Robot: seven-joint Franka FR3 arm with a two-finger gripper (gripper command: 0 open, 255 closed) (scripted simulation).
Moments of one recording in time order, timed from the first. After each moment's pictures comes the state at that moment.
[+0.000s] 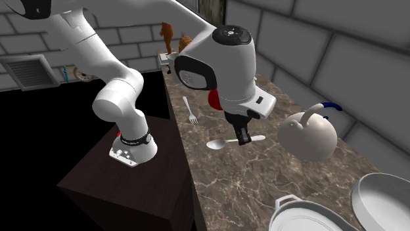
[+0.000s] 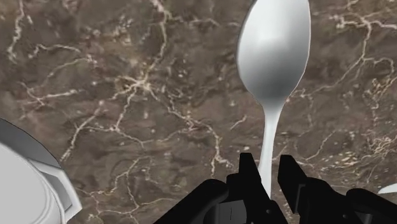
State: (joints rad) arm 0.19 -0.39 -0.38 -2.53 0.11 2.28 -0.63
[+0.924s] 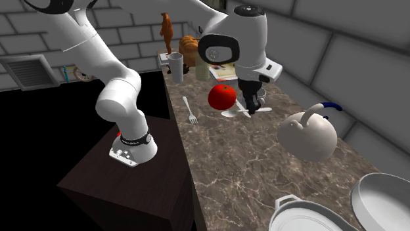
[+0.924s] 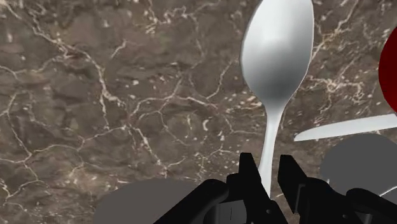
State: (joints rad) arm 0.31 -0.35 -0.17 -2.48 0.16 2.32 -0.35
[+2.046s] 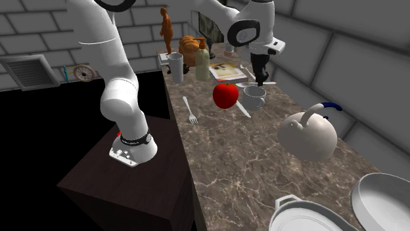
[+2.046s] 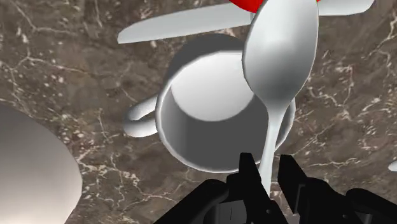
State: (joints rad) arm 0.47 -0.03 0.08 -2.17 0.13 2.38 0.07
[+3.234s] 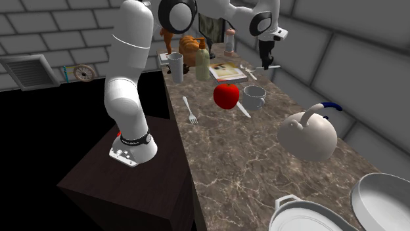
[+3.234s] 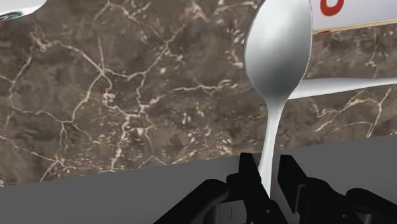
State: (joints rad) arm 0.65 0.44 0.16 -1.56 -0.05 2.25 0.41
